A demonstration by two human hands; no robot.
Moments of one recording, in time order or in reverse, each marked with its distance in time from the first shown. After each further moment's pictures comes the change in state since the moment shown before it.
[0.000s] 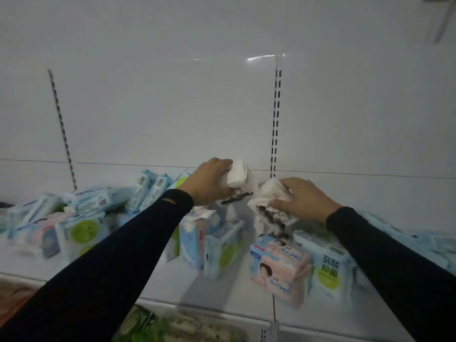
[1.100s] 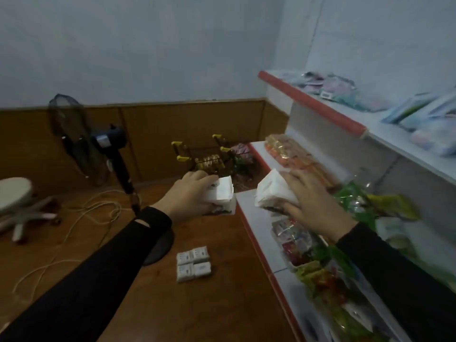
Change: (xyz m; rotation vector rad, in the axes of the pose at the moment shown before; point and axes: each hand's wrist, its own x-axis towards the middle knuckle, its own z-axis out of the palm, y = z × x) left_hand -0.744 -0.179 -0.233 0.302 -0.109 -1.129; right_hand -0.198 -0.636 0.253 0.310 -0.348 -1.002
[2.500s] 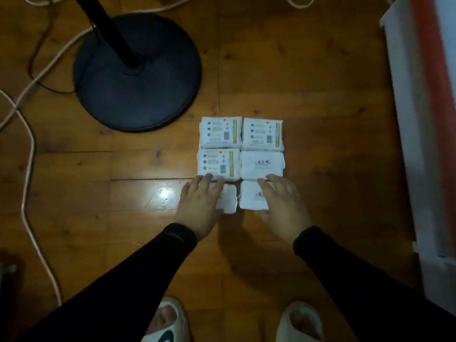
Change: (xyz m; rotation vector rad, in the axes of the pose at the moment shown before) left_hand 0.030 -0.457 0.850 -0.017 -0.428 -0.556; right_hand 0.076 0.030 1.014 0.152 -0.632 -0.119
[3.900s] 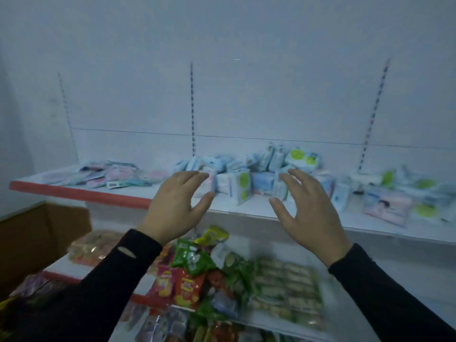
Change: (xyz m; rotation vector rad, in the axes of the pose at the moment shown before) left_hand -0.639 0.596 -0.788 -0.216 0.785 1.652; right_hand -0.886 -0.213 -0.810 -0.471 1.360 1.015
